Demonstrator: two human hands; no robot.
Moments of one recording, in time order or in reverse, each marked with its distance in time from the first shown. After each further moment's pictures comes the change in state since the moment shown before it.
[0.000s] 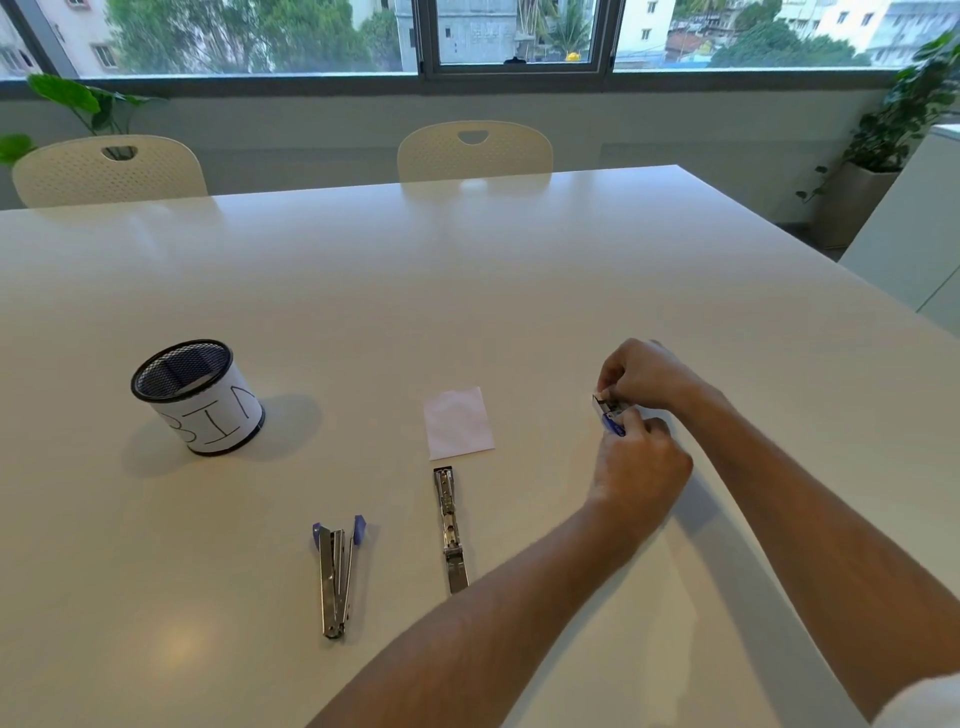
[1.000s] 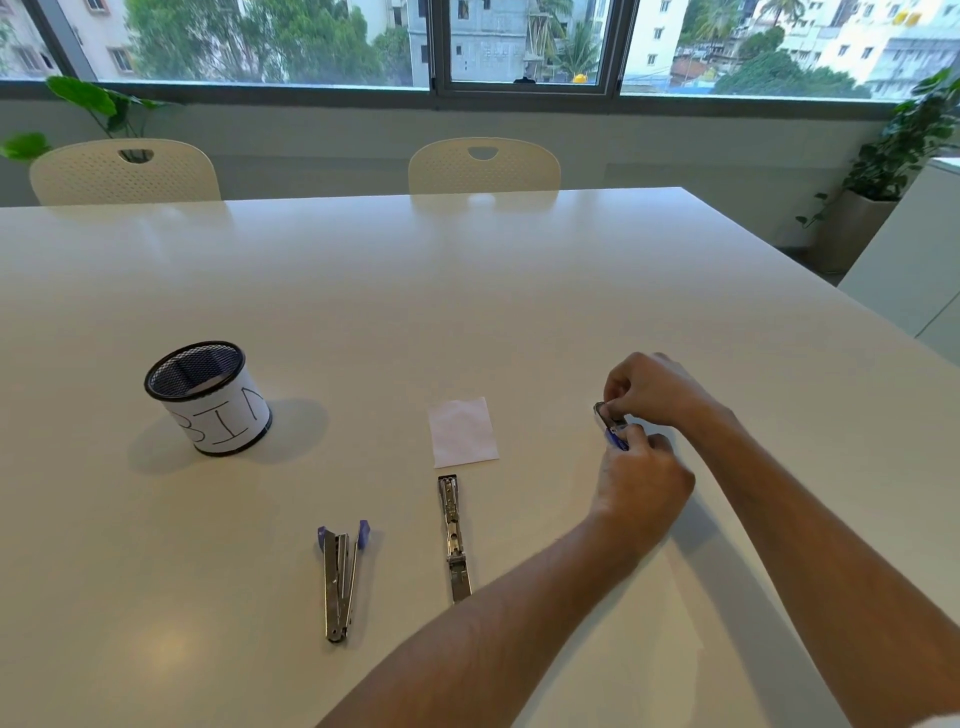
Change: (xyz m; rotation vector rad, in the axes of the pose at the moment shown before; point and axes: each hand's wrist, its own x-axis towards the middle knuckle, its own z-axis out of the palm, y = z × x) left_hand 0.001 -0.002 0.002 0.009 -0.001 0.047; right_hand -0.005 -0.001 -0.003 -0.108 0.074 -0.084
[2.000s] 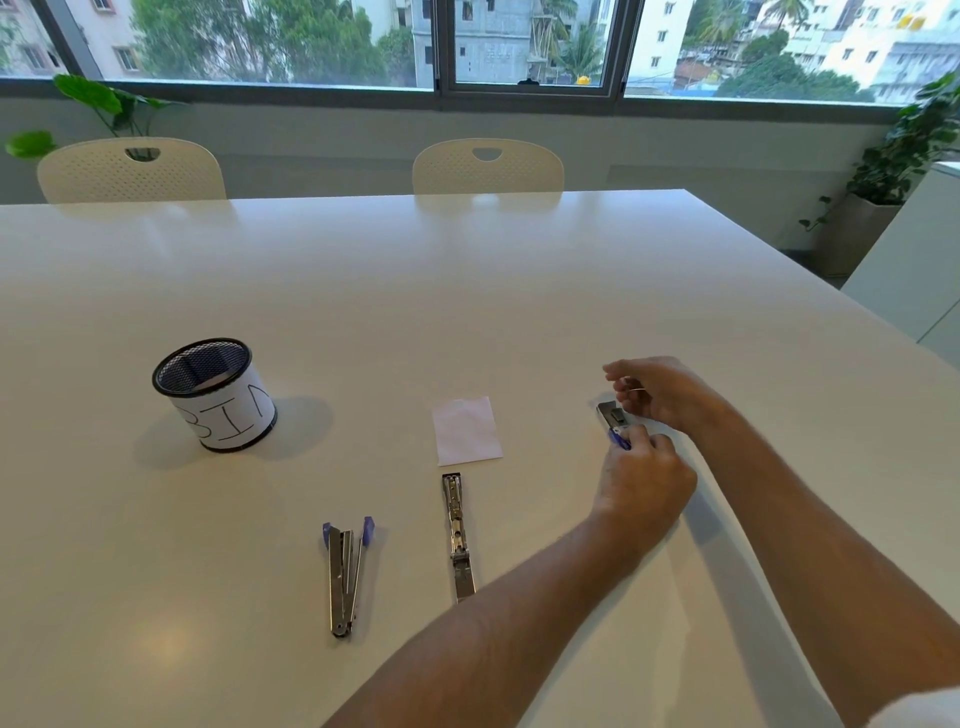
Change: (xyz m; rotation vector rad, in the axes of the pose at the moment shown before) left_hand -0.002 0.000 0.000 -0.037 0.064 -0.025; right_hand 0.021 0.018 0.014 1.174 -0.045 0.427
